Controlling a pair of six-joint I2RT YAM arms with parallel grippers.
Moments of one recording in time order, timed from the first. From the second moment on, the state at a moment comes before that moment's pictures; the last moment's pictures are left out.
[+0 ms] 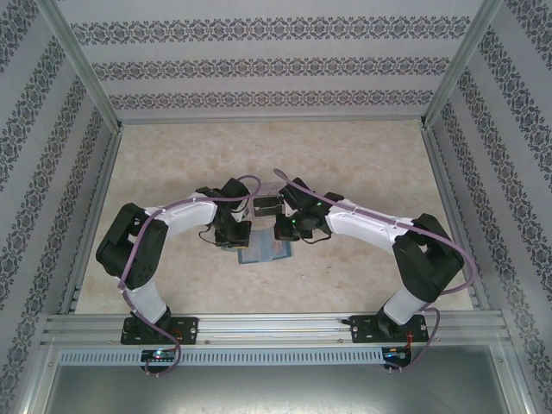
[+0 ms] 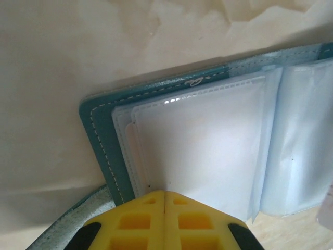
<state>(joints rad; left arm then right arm) -0.51 1.74 1.05 -0.73 0.31 -0.53 0.72 1.63 1.05 -0.54 -0.28 0.66</state>
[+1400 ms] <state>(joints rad) -0.38 1.57 0.87 -0.69 0.34 -0.56 0.68 1.88 1.58 -1.11 -0.20 -0.86</state>
